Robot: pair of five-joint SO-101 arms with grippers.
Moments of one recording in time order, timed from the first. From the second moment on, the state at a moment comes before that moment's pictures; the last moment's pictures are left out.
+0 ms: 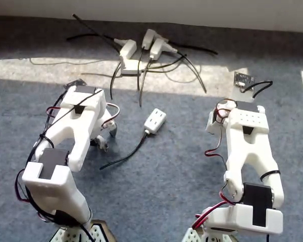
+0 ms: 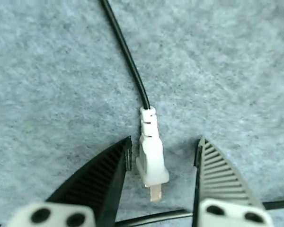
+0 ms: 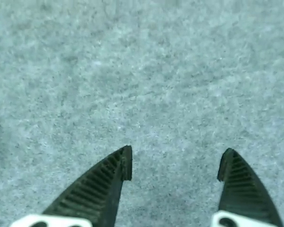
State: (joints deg) left arm -0.7 14.8 16.7 72.8 40.0; right arm 3.7 -3.7 28.3 59.1 -5.1
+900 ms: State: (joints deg) left arm 1.0 15.1 15.5 71.4 37.7; right arm 3.5 -3.7 28.4 59.1 -5.1
